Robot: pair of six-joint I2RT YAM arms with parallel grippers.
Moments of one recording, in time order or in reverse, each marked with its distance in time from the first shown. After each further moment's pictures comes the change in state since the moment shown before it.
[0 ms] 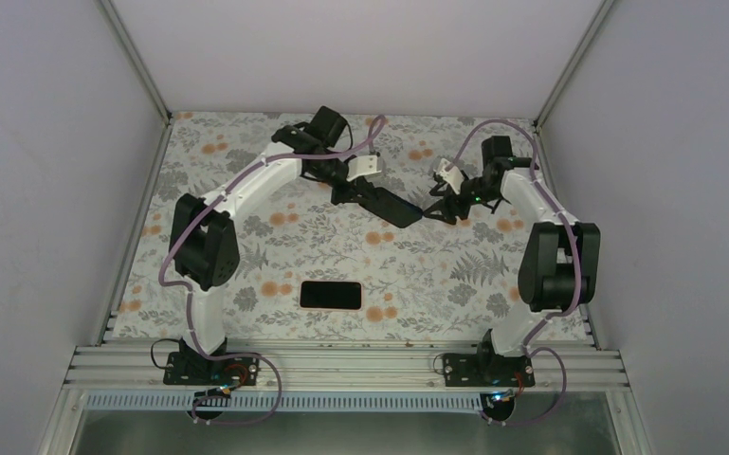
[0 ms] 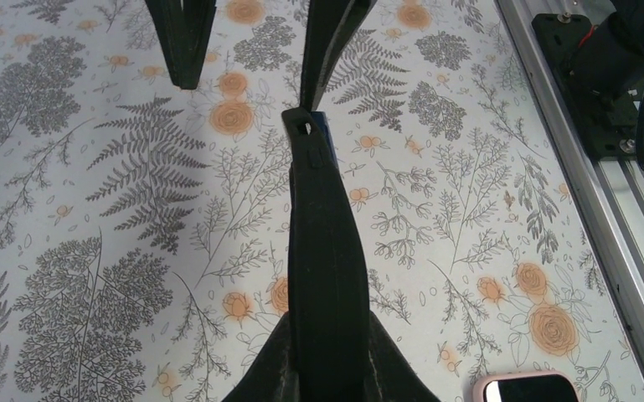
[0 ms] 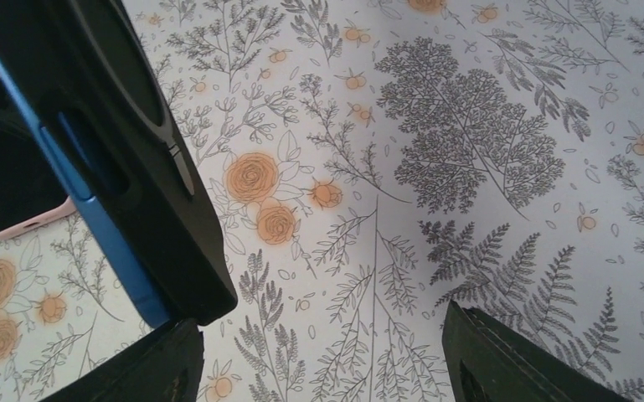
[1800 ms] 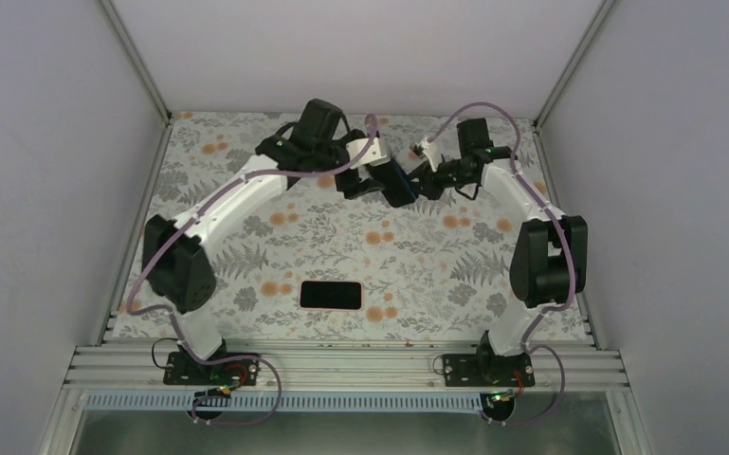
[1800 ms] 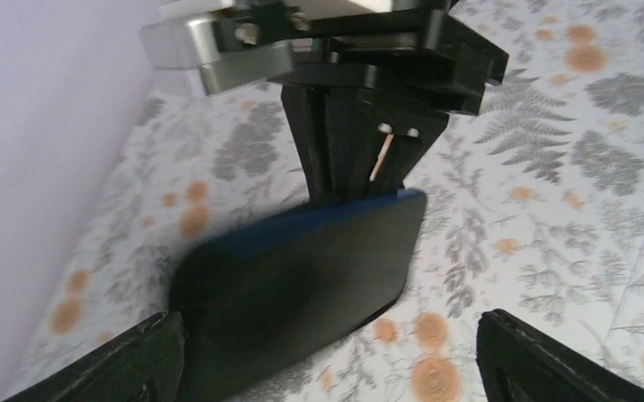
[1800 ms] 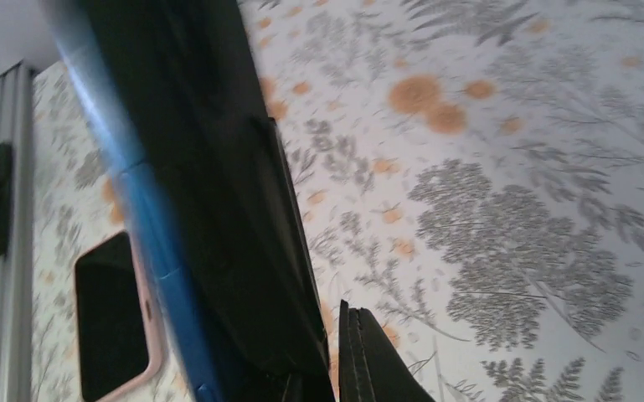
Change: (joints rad) left arm -0.049 -0.141 -0.055 0.251 -0.241 -0.151; right arm 0.126 0.051 0.114 0.107 -0.104 0.398
